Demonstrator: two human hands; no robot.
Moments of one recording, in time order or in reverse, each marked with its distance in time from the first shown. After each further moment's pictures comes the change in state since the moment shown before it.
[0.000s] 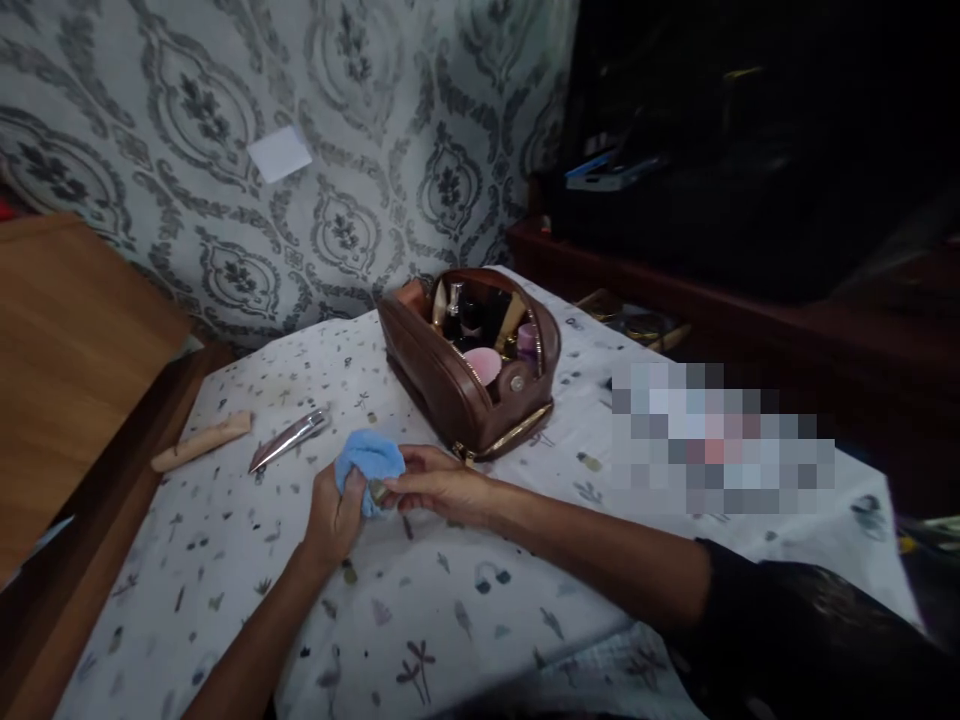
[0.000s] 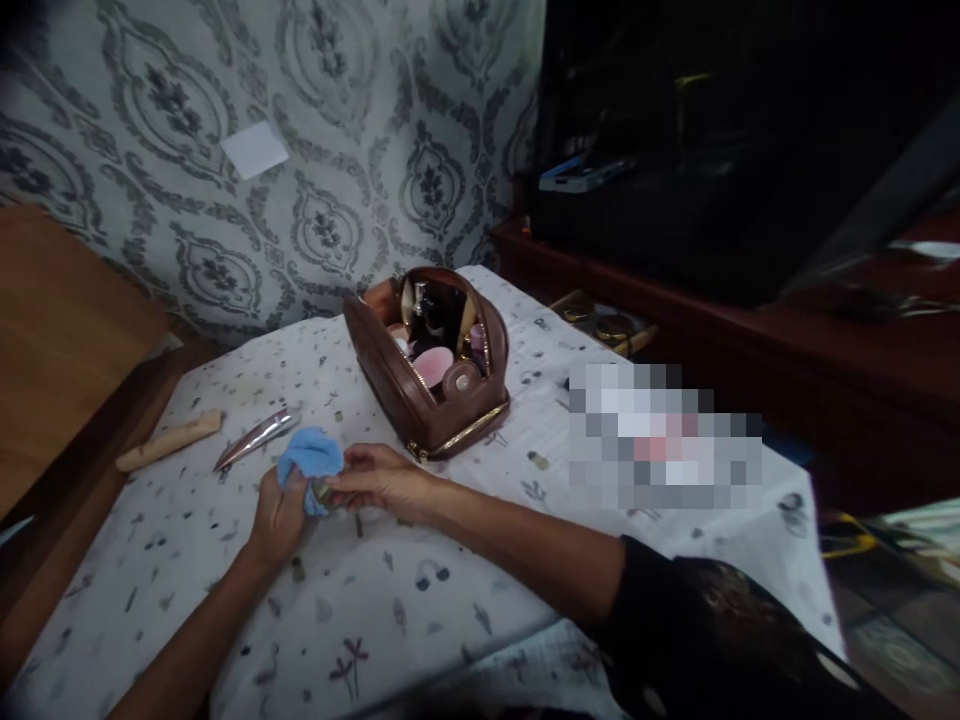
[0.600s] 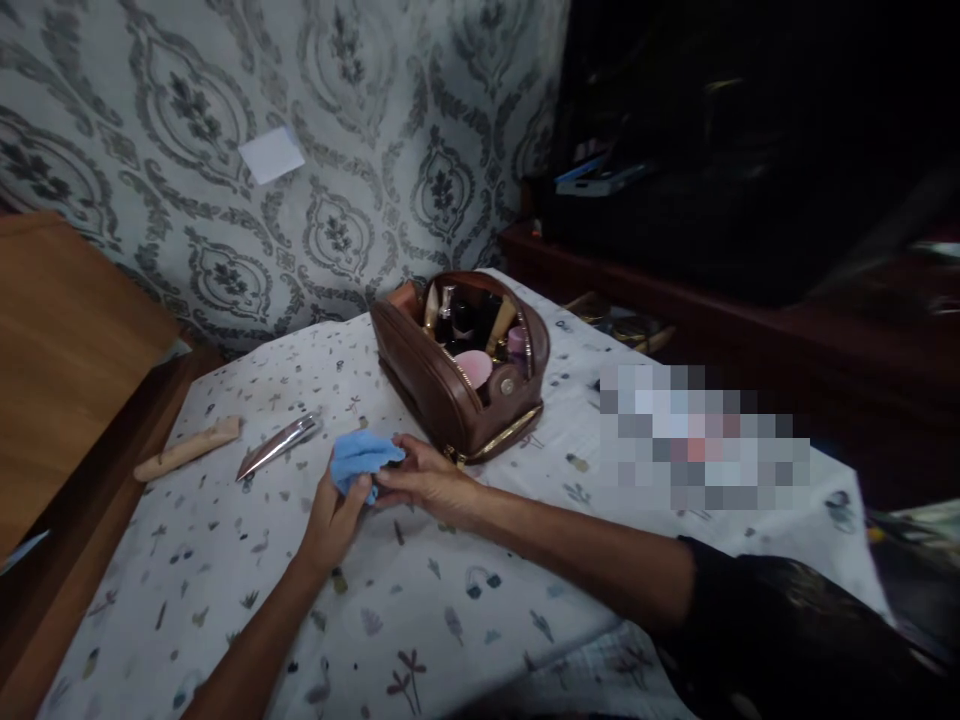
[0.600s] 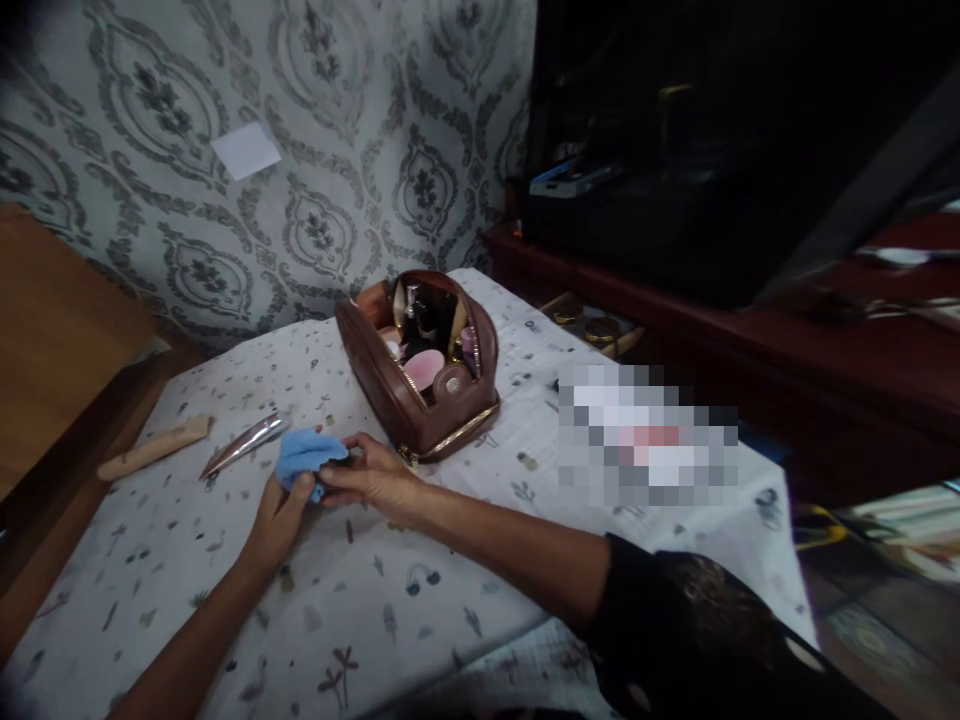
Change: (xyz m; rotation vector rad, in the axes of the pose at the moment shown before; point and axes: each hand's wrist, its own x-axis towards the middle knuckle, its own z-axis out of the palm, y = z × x) left_hand -0.003 -0.010 0.011 -0.124 0.020 -0.134; right_hand 0.007 0.008 0.001 0.068 0.108 -0.118
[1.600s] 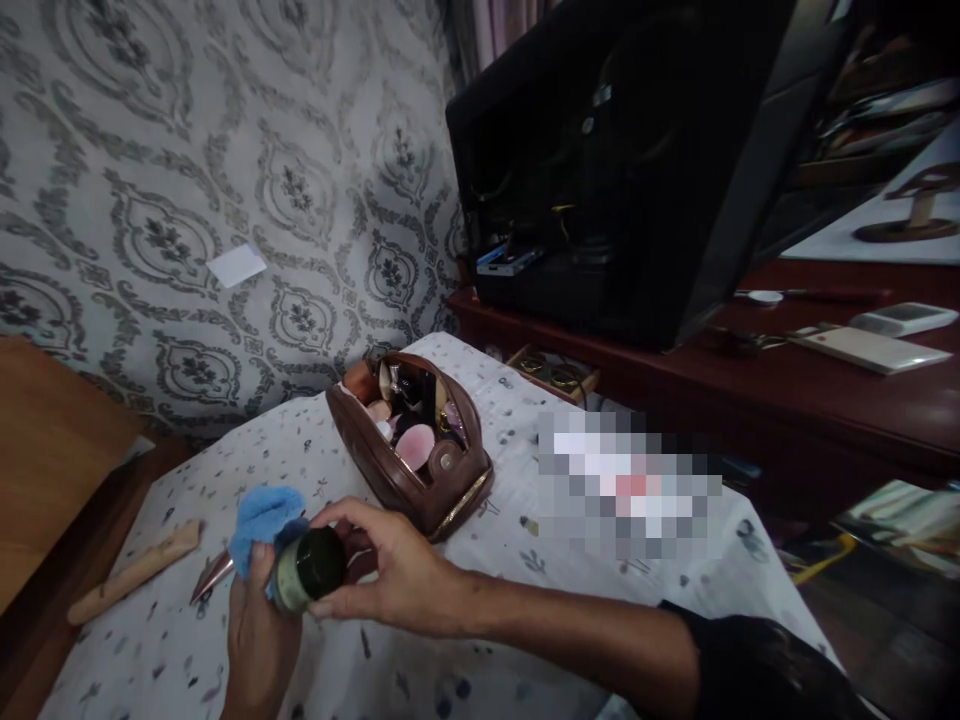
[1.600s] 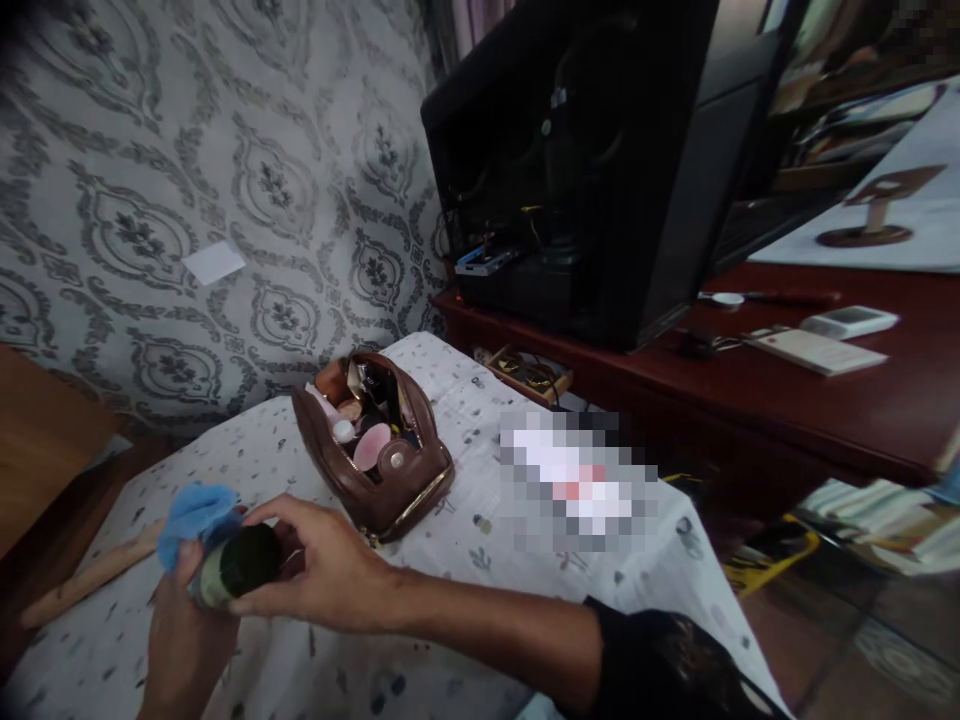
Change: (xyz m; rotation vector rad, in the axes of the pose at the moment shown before) left_hand 0.015 0.058 -0.003 0.365 0.457 -0.084; right_hand -0.044 -0.065 0.033 -0.418 -0.127 -0.464
